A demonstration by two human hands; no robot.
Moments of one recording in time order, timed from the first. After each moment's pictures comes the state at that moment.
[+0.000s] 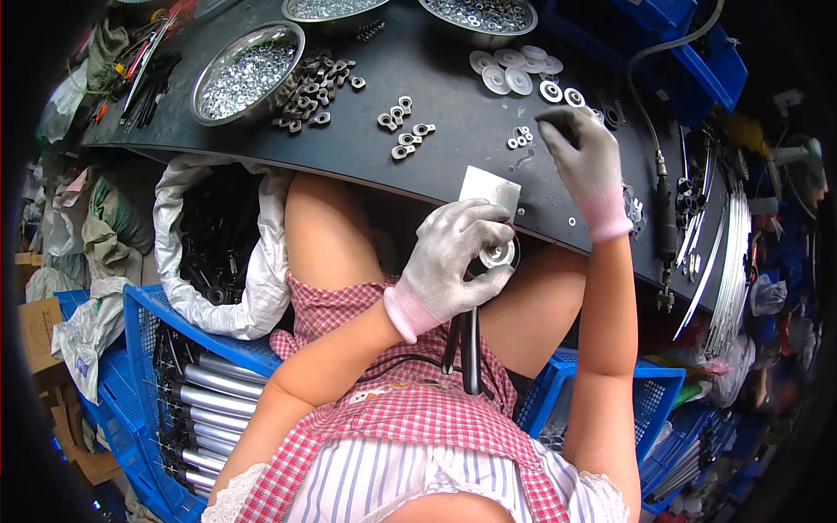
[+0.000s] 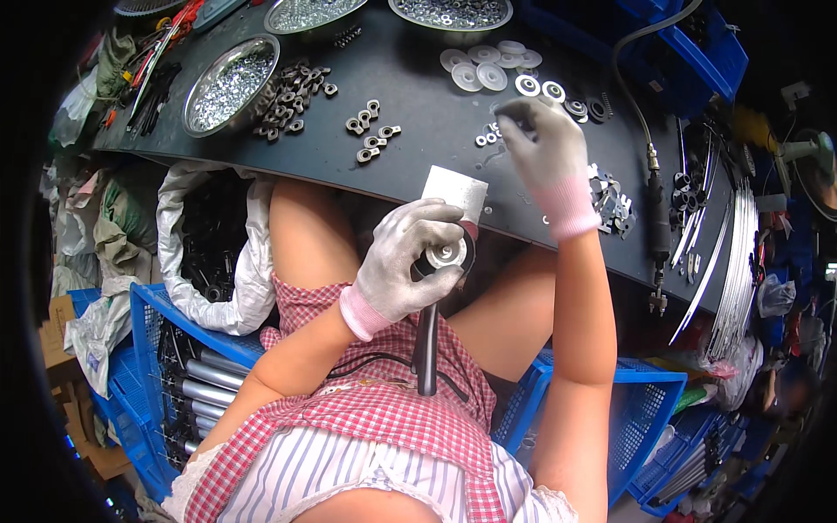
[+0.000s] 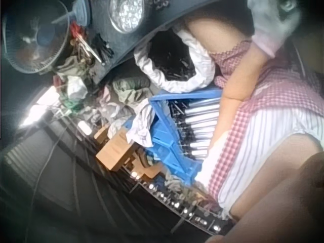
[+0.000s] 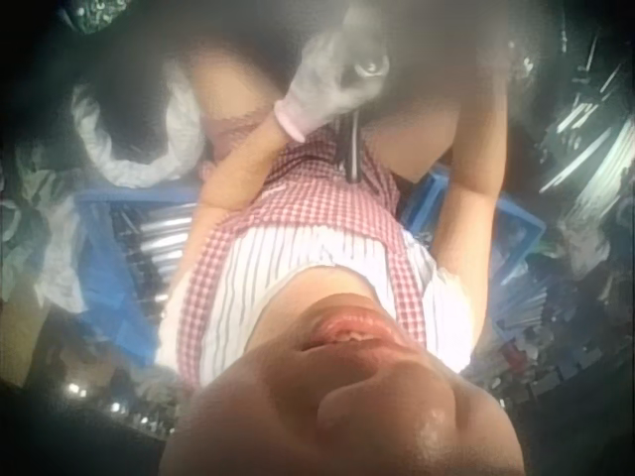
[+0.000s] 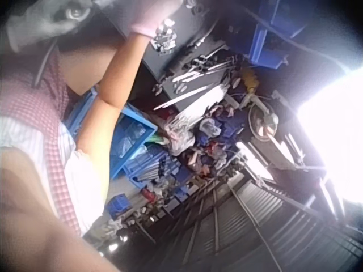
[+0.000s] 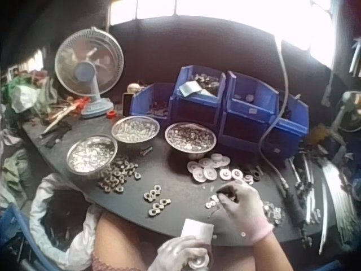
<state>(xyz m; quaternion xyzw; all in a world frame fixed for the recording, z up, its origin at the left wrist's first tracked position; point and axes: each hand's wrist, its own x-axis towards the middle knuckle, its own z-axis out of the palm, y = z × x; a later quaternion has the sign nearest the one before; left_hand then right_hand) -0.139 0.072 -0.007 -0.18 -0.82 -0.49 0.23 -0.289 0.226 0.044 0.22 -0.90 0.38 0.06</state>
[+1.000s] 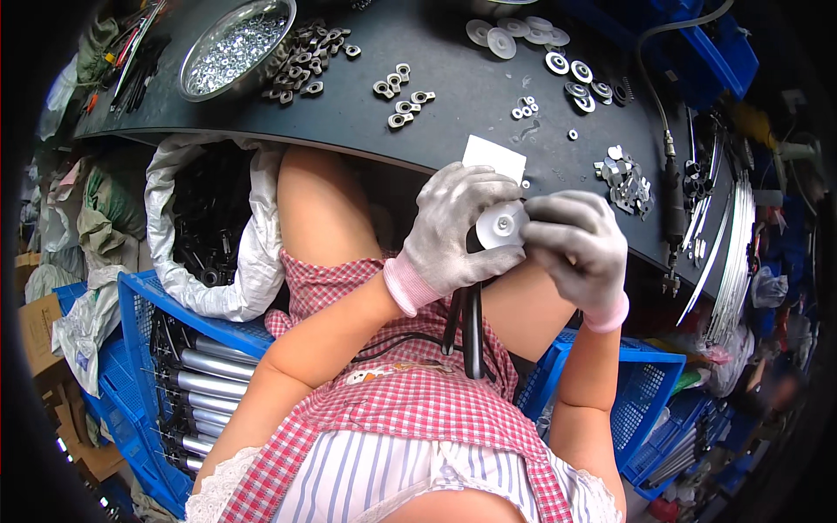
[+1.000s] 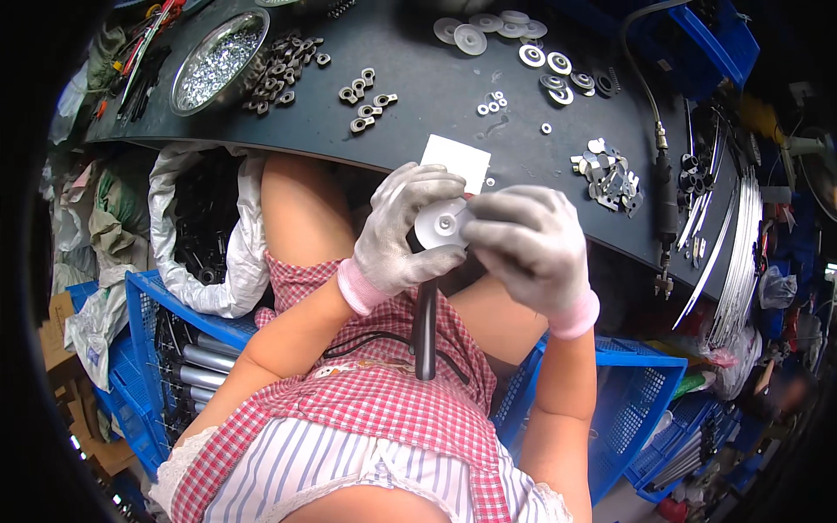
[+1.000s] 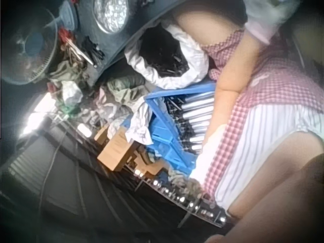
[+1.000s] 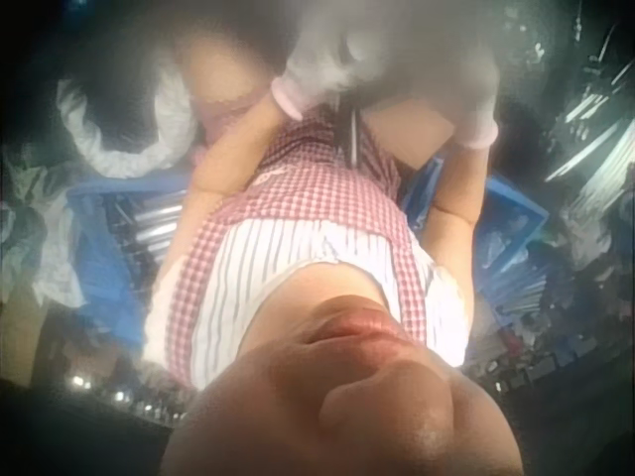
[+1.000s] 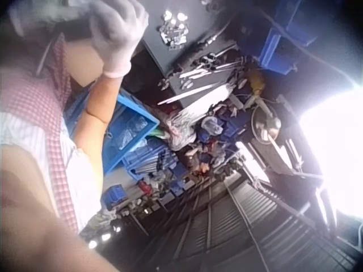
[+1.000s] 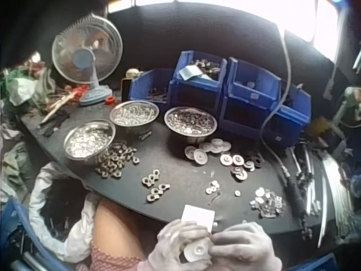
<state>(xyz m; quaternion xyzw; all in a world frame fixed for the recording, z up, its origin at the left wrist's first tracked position) -0.147 0.071 -0.025 -0.18 -0.81 -0.51 0.25 -0.195 0.257 0.046 0.49 -0.79 0.35 0.11</state>
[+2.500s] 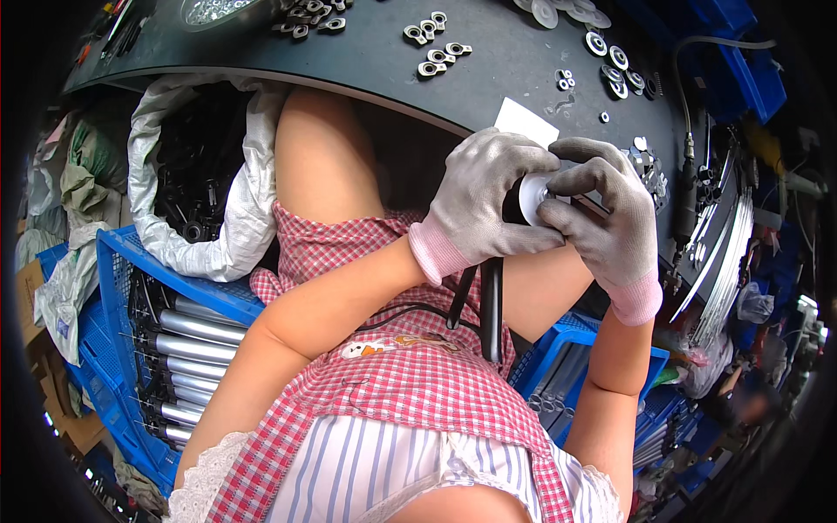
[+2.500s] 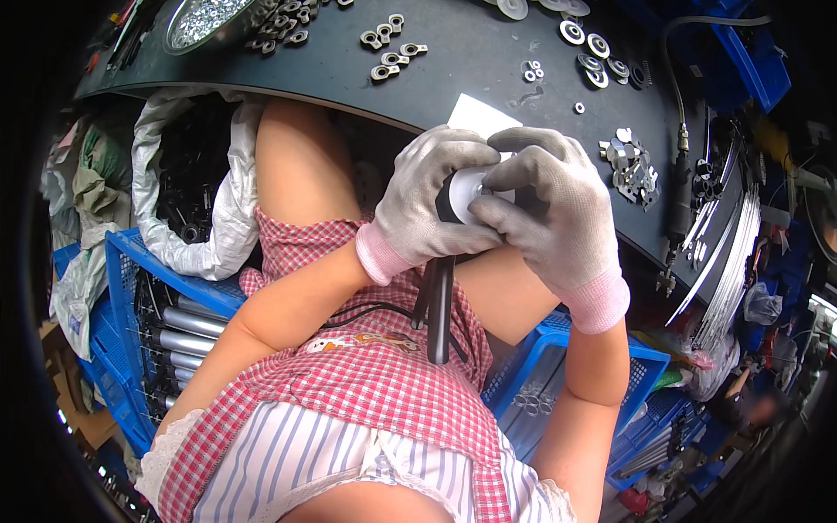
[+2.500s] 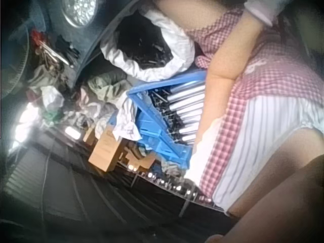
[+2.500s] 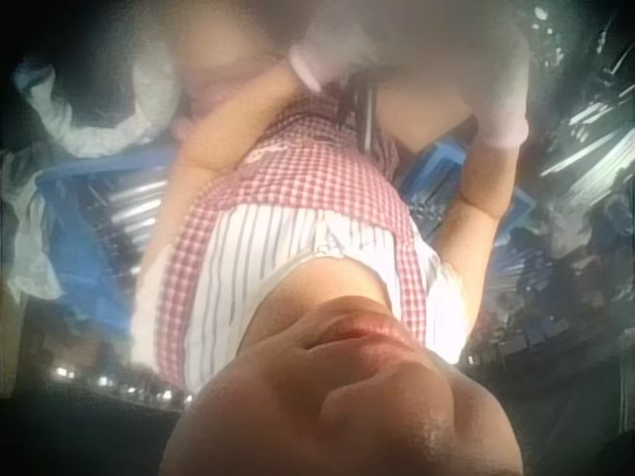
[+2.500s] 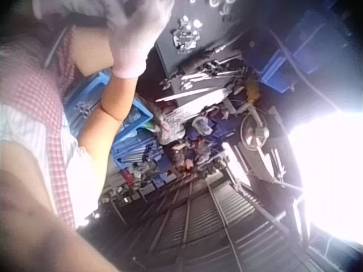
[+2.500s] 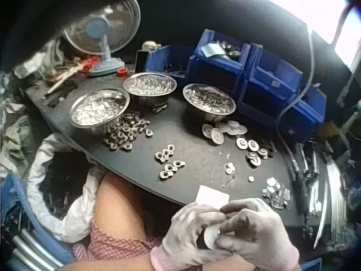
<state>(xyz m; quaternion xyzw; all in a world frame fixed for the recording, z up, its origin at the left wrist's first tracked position) -0.151 0.085 -0.040 -0.13 -0.73 -0.60 0.31 -0.192 0.228 0.062 0.34 -0.86 0.37 -0.05</state>
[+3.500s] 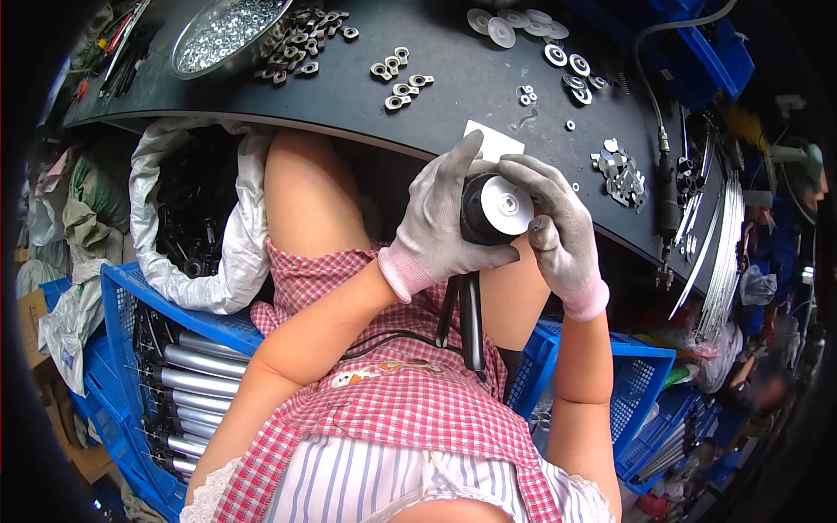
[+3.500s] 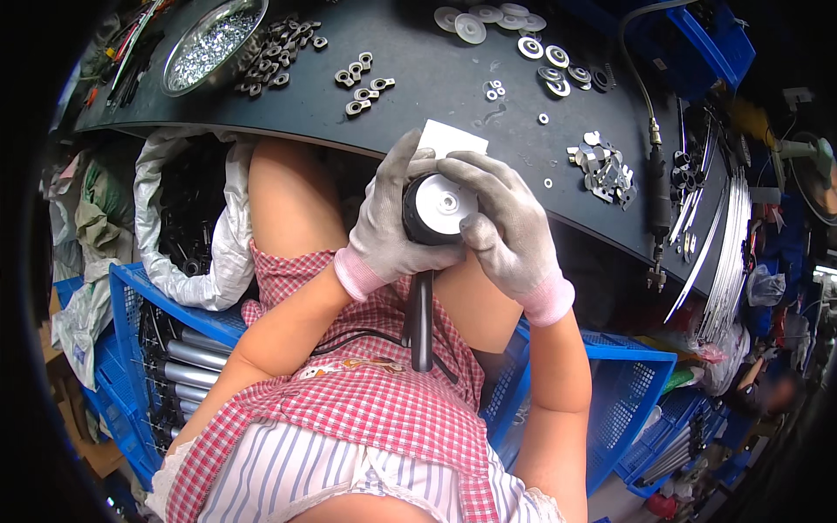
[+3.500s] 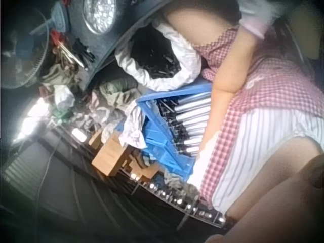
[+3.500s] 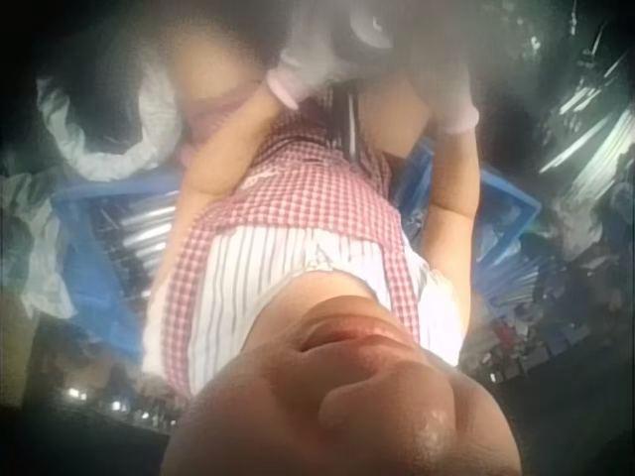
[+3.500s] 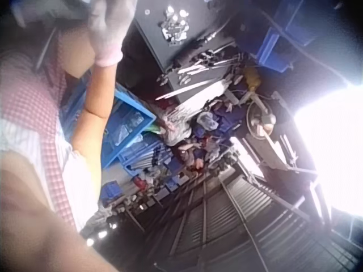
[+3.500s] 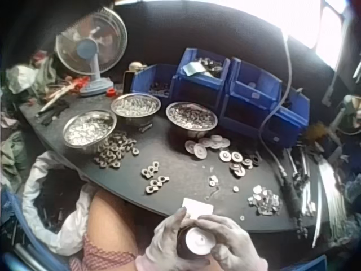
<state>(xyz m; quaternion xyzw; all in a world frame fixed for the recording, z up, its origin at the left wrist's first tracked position) -0.140 0.082 -0.049 -0.13 -0.77 -0.56 0.27 -0.183 0.245 0.022 0.36 -0.80 0.47 -0.05</state>
